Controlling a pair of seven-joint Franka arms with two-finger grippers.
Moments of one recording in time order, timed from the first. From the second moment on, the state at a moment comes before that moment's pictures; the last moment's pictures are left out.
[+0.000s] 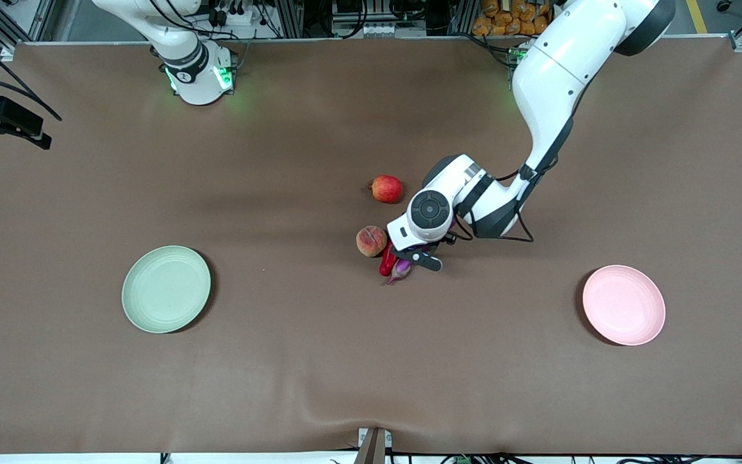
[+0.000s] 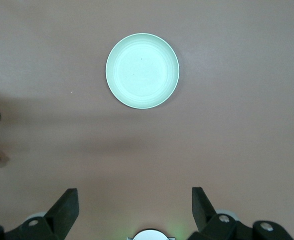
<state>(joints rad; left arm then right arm) -0.36 0.77 -0.36 -1.61 0.22 2.10 -0.34 -0.08 -0.03 0.04 -1.48 0.02 1.39 -0.01</state>
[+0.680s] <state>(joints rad) -0.17 0.66 -0.35 -1.57 0.21 1.93 -0.32 -0.09 -0.03 0.04 -1.48 0.02 1.38 -0.01</state>
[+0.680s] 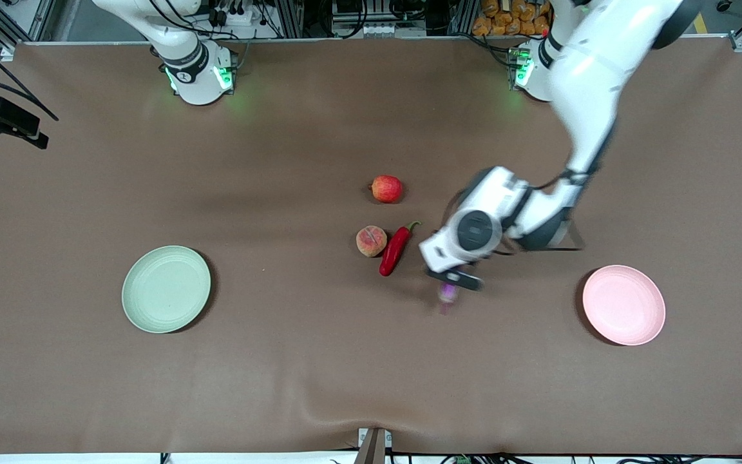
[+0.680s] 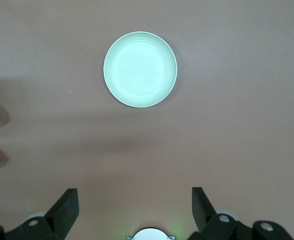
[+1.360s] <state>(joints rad) 0.27 0.60 -0.35 -1.60 0.21 1.89 -0.19 -0.09 0.01 0.05 -1.49 0.03 1.38 -0.01</state>
